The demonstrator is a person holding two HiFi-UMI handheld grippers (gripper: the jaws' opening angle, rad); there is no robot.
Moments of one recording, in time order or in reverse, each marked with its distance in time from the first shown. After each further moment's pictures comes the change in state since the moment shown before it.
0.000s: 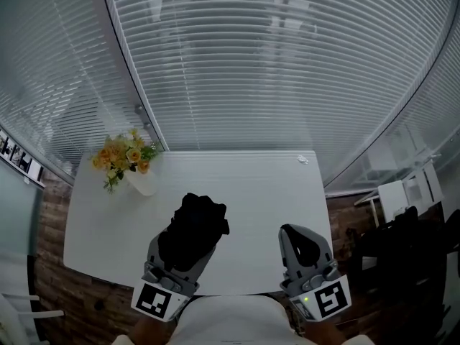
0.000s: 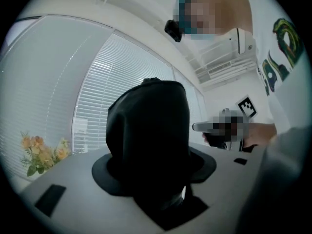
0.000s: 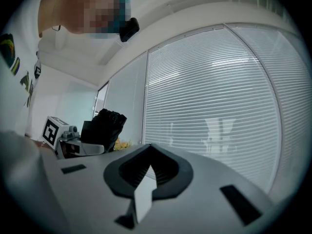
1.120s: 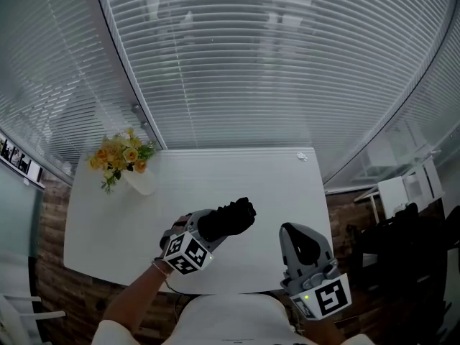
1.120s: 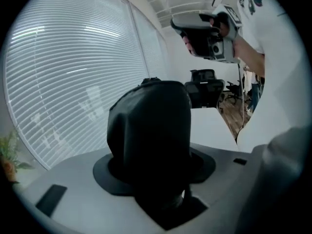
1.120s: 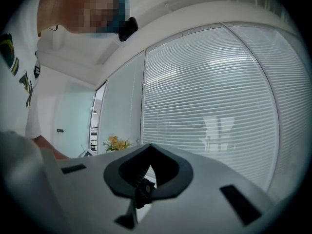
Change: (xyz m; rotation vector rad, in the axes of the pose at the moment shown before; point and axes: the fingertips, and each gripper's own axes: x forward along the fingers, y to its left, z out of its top) left arm 0.069 -0.019 -0.192 0.357 0.600 -0.399; right arm -0.002 -0.007 -0.008 0.016 0.017 -0.019
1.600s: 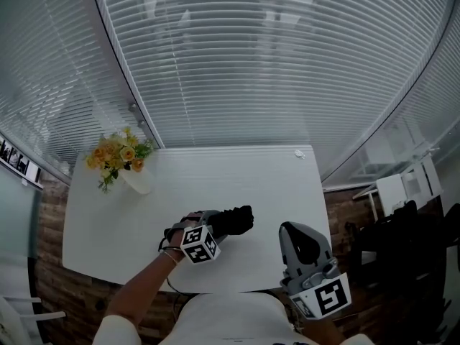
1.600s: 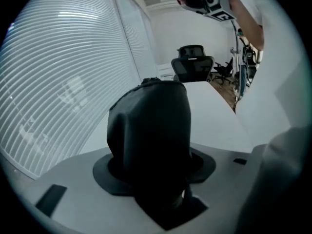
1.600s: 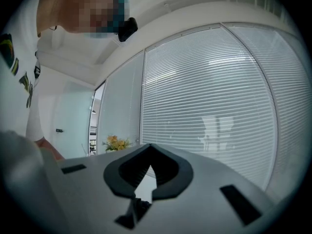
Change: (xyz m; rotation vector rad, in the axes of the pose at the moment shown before) left arm 0.063 -0.025 -0.061 0.127 0.212 -0.134; right arm -0.002 -0.002 -0.001 0.003 0.006 -0.010
